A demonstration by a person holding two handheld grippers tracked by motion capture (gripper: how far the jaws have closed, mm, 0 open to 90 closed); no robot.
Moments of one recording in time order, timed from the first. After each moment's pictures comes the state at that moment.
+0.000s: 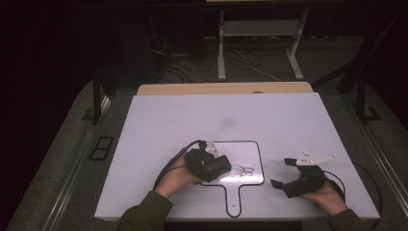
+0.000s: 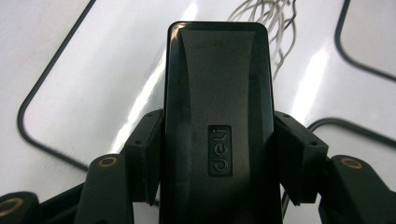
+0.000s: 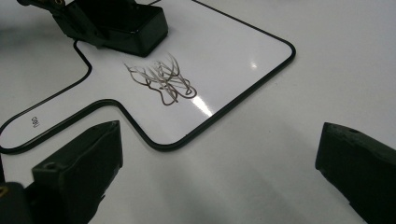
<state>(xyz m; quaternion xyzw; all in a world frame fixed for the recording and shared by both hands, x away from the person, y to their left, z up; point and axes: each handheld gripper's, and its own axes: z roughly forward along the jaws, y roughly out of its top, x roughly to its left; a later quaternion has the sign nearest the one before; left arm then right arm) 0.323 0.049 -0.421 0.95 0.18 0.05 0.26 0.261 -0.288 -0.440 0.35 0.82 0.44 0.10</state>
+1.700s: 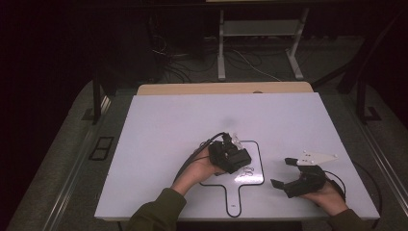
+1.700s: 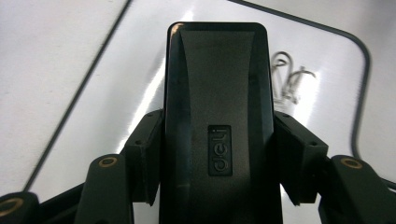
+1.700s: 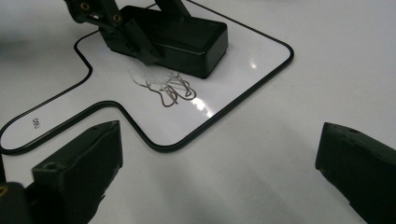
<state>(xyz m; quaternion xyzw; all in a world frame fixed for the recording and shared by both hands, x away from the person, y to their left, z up) 0.347 -0.015 -0.425 0.95 0.17 0.05 0.26 0.261 -0.289 -0.439 0.35 0.82 0.45 0.10</state>
